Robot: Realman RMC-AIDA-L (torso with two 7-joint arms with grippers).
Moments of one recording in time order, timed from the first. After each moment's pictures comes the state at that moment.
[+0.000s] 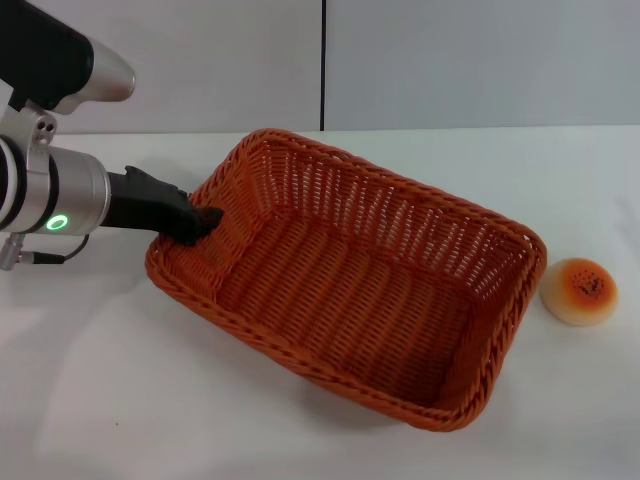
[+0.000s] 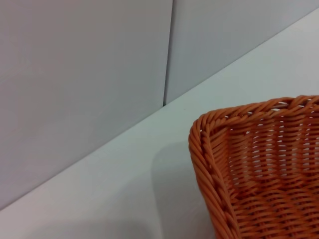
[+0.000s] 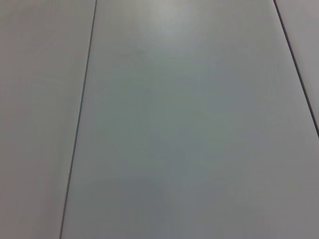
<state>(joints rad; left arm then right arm) -0.30 -2.07 1.48 1.46 2.43 1.17 -2.48 0.27 2.07 -0.37 -0.10 -1.20 -1.92 0.44</state>
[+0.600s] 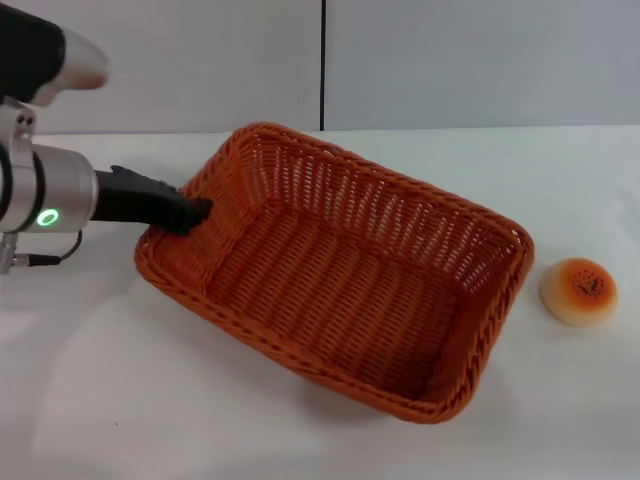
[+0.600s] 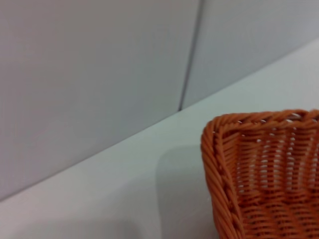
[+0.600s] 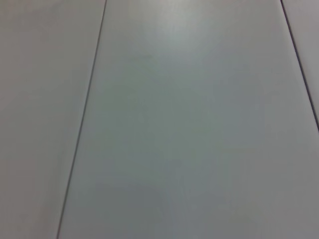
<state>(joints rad) -0.28 -2.07 1.46 1.46 2.41 1.15 -2.53 0.29 2.07 -0.36 -0.14 -1.19 -1.91 0.44</state>
